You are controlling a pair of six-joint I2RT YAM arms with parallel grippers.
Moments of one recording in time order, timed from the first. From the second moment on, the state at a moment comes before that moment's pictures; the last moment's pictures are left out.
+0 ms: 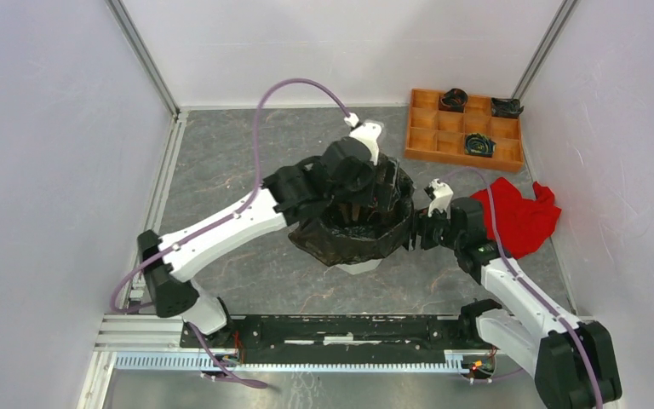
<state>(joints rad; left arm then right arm) -1.04 1.58 1.61 -0.61 -0.21 -0.50 0.28 0.92 0.39 -0.07 -0.42 0.21</state>
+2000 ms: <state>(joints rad) -1.04 0.80 1.70 -1.03 -0.39 -0.43 0.84 2.44 1.71 0.70 -0.28 0.71</state>
